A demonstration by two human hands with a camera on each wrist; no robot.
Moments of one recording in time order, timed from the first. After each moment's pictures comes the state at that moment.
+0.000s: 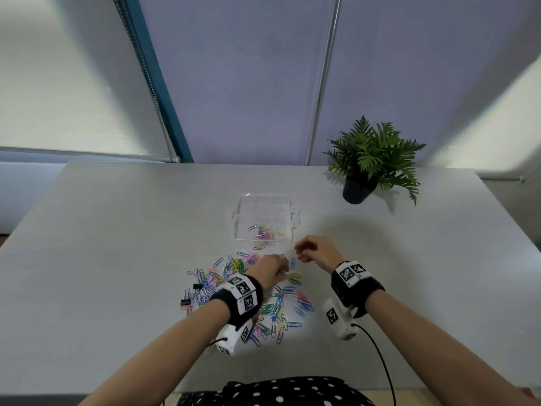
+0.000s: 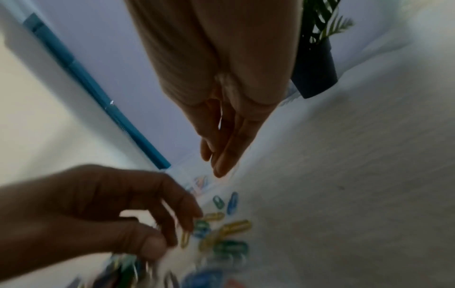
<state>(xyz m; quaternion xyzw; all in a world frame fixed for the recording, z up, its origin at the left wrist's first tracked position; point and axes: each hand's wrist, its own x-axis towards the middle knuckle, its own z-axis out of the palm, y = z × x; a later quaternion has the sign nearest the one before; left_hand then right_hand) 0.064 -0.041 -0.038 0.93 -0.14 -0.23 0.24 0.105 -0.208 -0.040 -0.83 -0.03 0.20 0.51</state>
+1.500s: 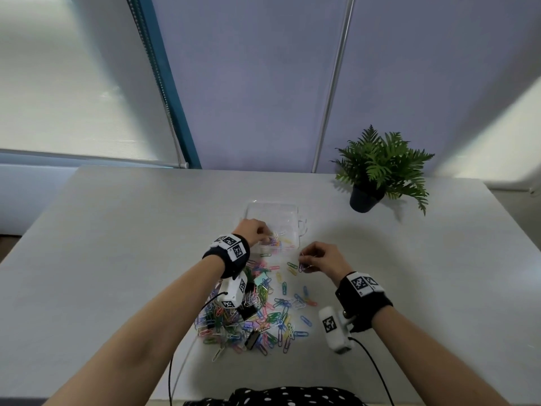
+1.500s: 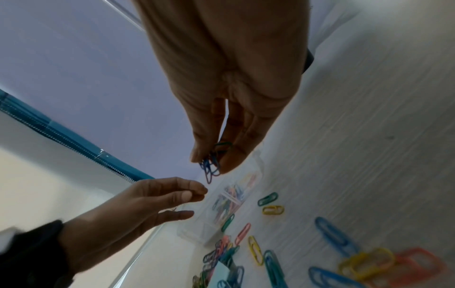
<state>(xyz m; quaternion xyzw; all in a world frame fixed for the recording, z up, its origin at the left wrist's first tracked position) 0.143 0.017 -0.007 0.94 -0.03 -0.19 0.28 0.098 -0.197 -0.026 -0.75 0.03 0.20 0.63</state>
